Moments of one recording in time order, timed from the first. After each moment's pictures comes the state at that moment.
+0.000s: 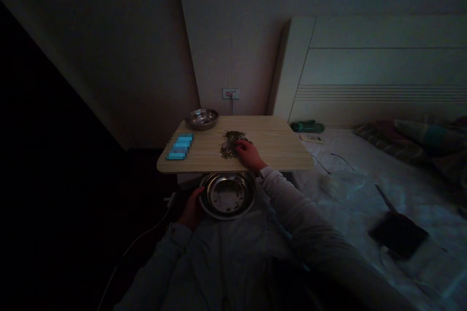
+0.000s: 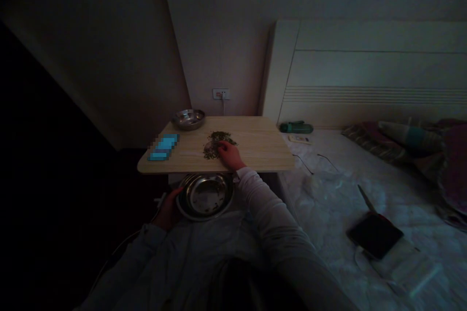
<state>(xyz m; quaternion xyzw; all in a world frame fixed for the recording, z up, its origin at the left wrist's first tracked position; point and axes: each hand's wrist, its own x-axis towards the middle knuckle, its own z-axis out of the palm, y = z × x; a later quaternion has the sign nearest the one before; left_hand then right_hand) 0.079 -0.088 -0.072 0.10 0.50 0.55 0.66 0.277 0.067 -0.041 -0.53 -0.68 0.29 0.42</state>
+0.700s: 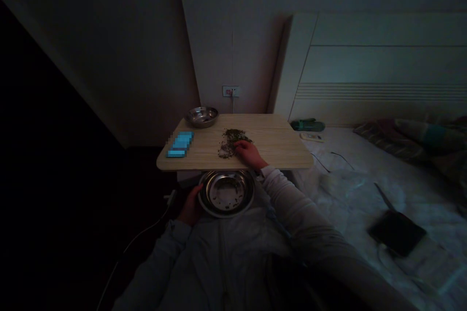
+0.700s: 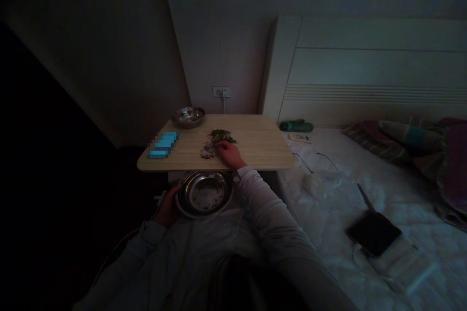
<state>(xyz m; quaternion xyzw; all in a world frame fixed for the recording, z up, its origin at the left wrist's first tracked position) 0.076 -0.087 -0.074 0.09 0.50 0.54 0.67 0.279 0.060 -0.037 -0.53 -0.67 0.33 0.40</state>
